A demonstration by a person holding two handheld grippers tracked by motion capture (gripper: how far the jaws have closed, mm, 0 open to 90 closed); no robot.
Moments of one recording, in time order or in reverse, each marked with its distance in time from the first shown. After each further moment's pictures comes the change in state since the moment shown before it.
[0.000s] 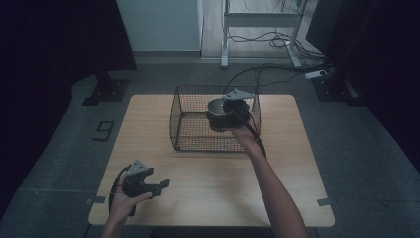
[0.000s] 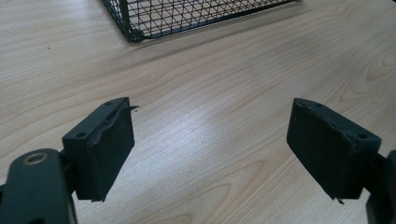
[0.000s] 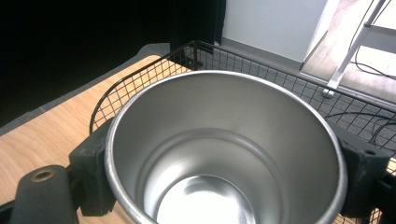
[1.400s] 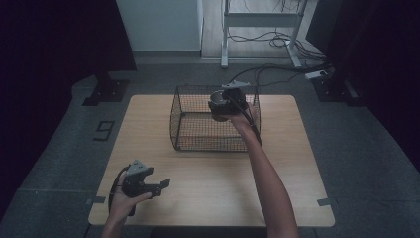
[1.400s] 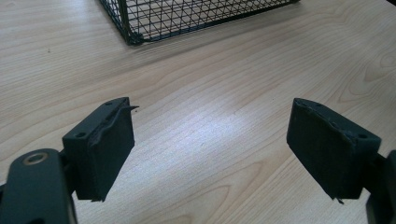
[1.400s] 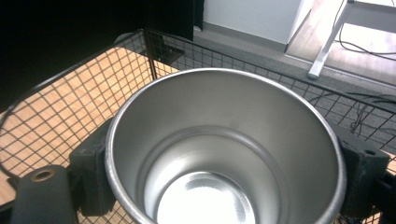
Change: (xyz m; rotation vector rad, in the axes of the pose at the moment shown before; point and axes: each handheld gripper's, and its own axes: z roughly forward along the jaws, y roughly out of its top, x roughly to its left) left arm -0.001 0.000 -0.001 -0.007 -0.006 0.006; right arm -0.040 0.002 0.059 0.064 -0.067 0.055
